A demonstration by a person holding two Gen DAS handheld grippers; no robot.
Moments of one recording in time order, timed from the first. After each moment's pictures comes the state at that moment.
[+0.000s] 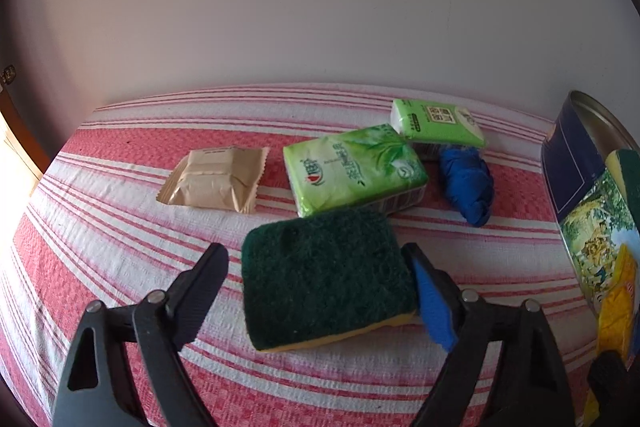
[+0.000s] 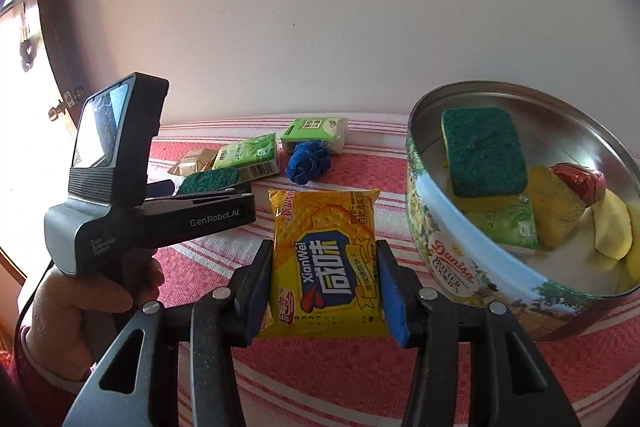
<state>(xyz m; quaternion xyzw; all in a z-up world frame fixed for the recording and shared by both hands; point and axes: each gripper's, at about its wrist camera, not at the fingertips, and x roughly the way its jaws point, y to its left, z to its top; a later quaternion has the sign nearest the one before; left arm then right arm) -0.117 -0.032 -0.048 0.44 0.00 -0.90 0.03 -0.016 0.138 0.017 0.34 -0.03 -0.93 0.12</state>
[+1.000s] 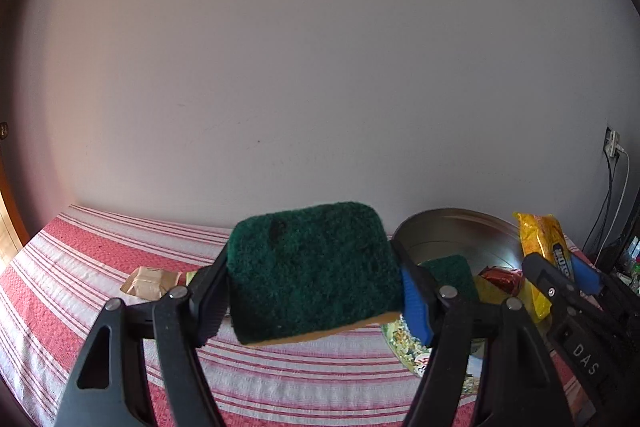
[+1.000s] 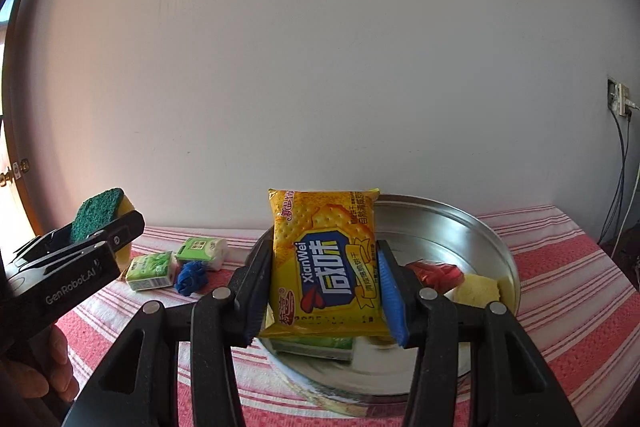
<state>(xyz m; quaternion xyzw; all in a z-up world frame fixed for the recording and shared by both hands) -0.041 0.055 0.056 0.21 0.02 -0.97 -0.06 -0.003 0.233 0.075 0.19 -0.04 -0.98 -0.04</state>
